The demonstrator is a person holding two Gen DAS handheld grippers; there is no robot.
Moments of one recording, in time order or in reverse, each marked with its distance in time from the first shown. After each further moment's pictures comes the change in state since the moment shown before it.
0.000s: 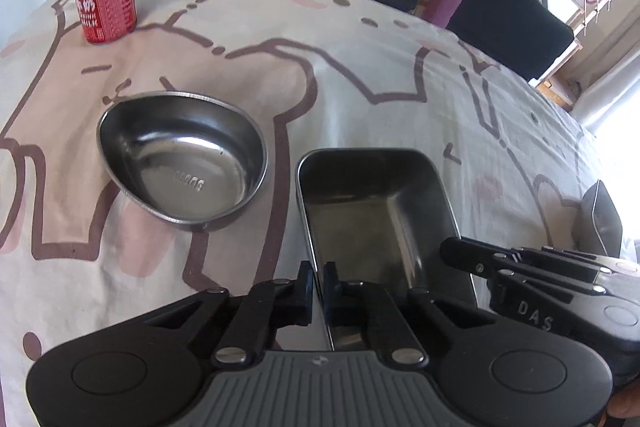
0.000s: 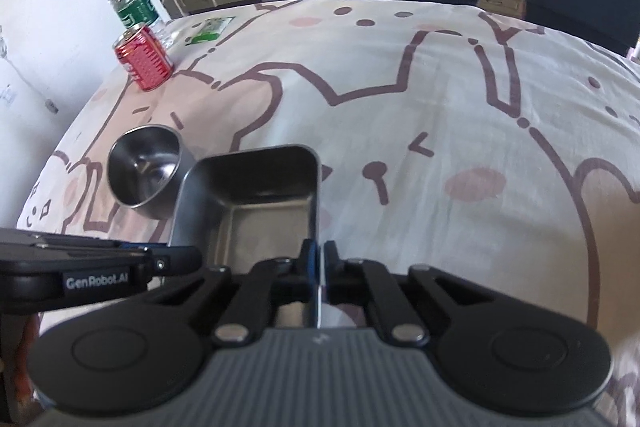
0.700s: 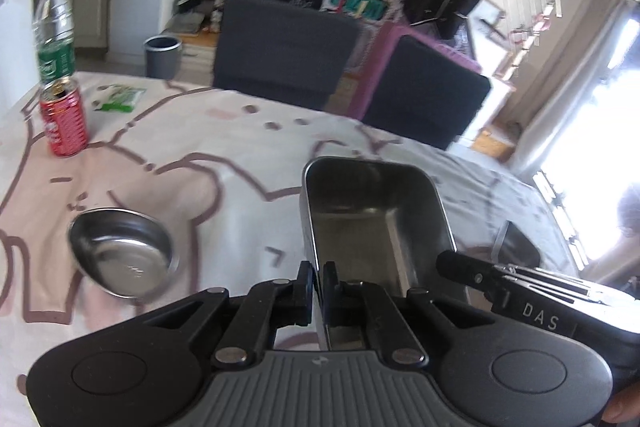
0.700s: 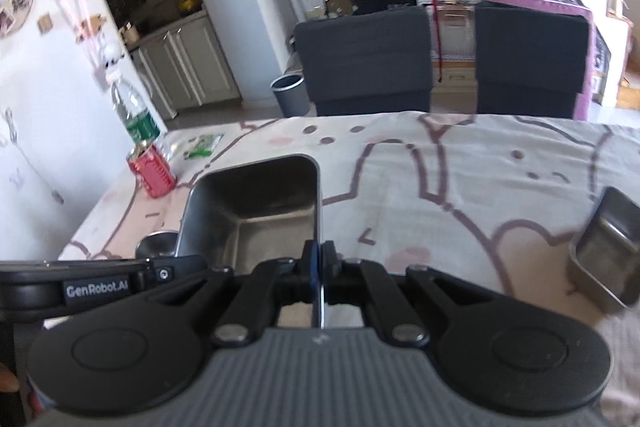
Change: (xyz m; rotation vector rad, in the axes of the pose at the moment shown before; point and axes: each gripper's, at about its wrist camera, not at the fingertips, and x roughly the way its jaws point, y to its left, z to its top) left arm -0.079 -0.069 -0.005 0.112 -0.252 -0.139; right arm -0.107 -0.028 -0.011 0.103 -0.304 -0.031
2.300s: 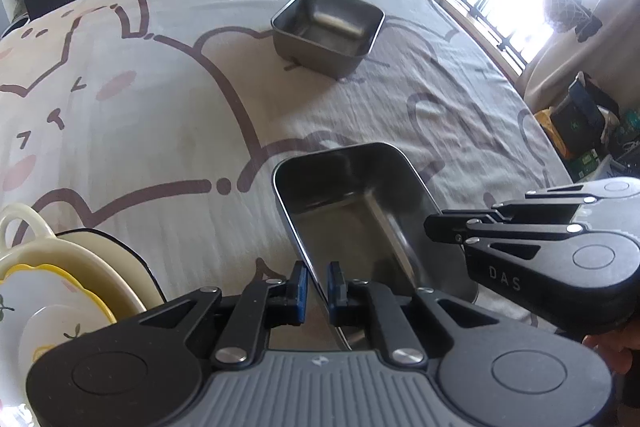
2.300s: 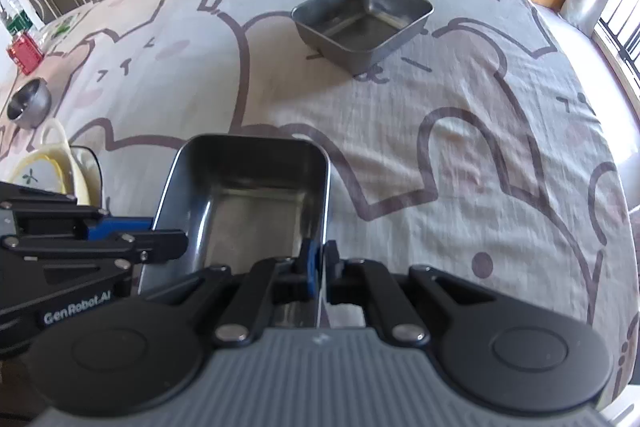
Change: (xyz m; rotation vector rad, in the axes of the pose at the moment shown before) left arm 0.060 -0.187 -0.136 0.382 0.408 -0.146; right arm -0.098 -0.149 -0.128 0.077 0.369 -0.307
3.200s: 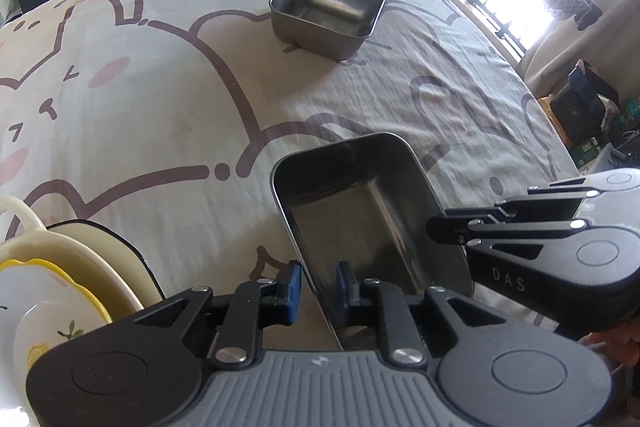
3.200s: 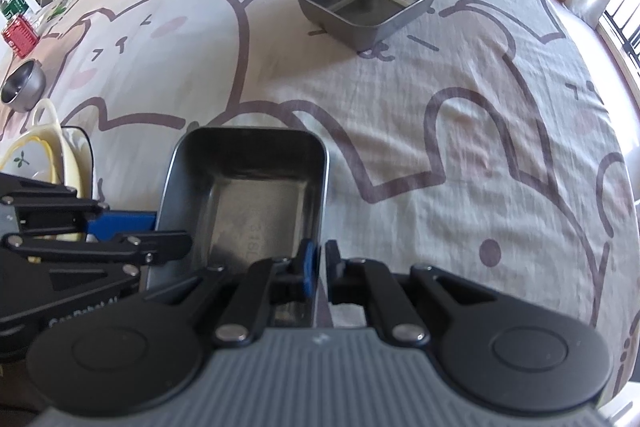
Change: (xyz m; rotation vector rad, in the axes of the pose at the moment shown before) left arm 0.009 0.003 -0.003 0.009 0.028 -0.007; right arm 0.014 0.000 0.000 -0.016 0.056 0.002
